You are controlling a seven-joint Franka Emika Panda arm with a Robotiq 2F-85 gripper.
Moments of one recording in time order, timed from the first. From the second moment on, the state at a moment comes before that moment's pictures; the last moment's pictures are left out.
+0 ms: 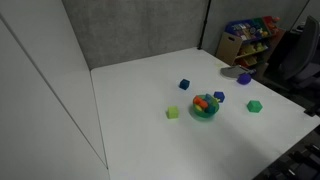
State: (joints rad) arm 0.01 -0.57 0.08 -2.36 -0.25 1.54 -0.14
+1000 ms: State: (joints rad) arm 0.04 -0.50 0.04 -2.30 -0.25 1.55 -0.14
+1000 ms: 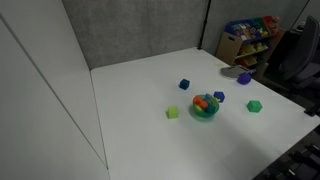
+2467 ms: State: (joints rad) arm 0.05 0.14 0.02 -1.99 0.00 2.05 -0.28
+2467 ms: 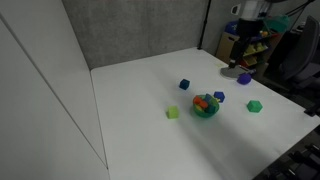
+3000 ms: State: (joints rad) arm 0.05 0.17 0.02 -1.98 0.00 2.06 -0.26
